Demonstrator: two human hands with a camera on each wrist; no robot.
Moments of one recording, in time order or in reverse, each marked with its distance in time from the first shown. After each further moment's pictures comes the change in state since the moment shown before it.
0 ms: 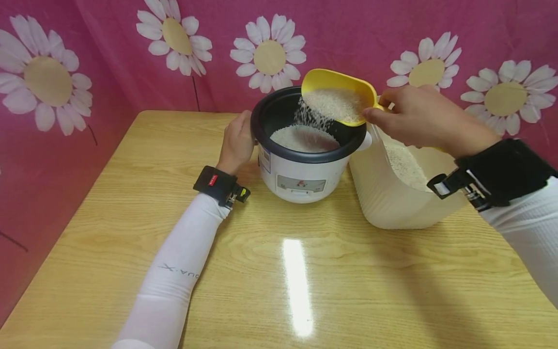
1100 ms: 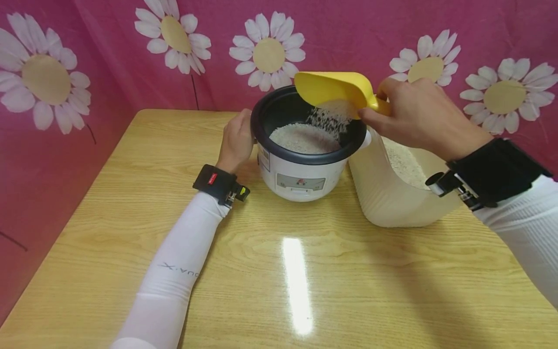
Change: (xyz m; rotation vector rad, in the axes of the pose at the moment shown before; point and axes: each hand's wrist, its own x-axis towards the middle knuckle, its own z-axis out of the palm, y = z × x) left_hand 0.000 -0.001 0.001 0.000 -0.006 -0.014; right_hand -0.003 -0.008 0.007 -0.138 0.210 -0.052
